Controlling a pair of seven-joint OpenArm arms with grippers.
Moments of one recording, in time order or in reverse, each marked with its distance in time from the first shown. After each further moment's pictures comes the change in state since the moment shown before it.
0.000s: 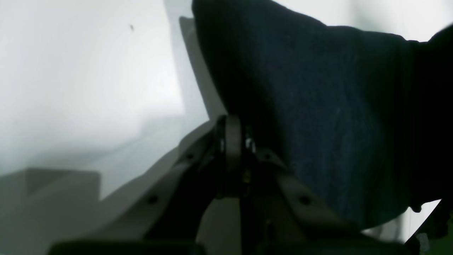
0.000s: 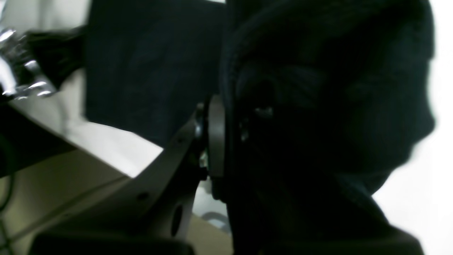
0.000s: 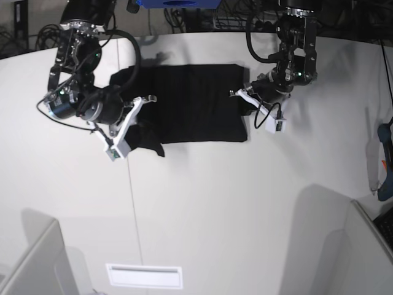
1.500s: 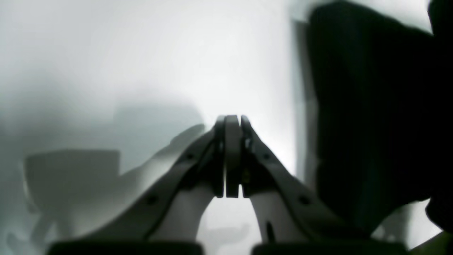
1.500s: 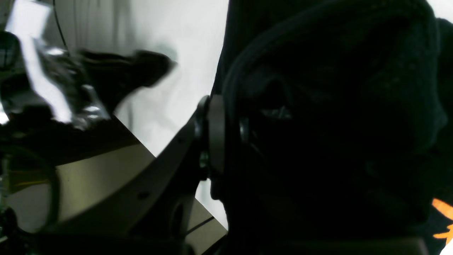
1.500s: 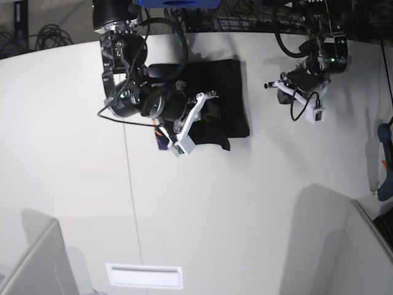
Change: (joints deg) left arm 7.4 -2.4 -14.9 14.7 1.7 0.9 12.7; right arm 0.0 -5.4 -19.8 -9.3 -0.4 -8.6 14.6
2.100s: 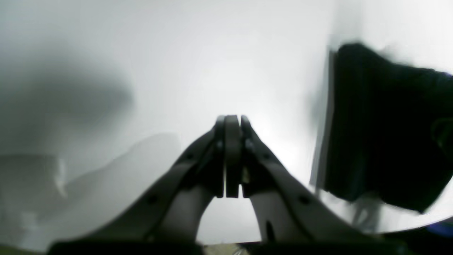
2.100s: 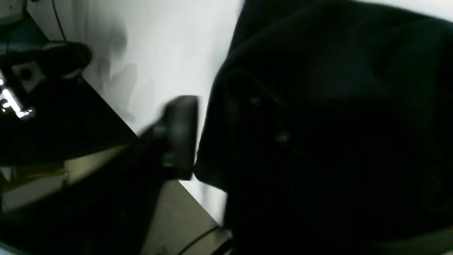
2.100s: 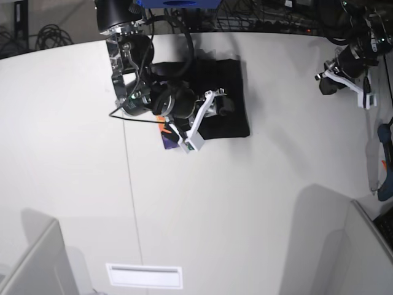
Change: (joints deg) left arm 9.6 -7.8 -19.4 4.0 -21.2 -0.5 4.2; right arm 0.3 -0.3 -2.7 -4.8 0.3 -0.1 3.3
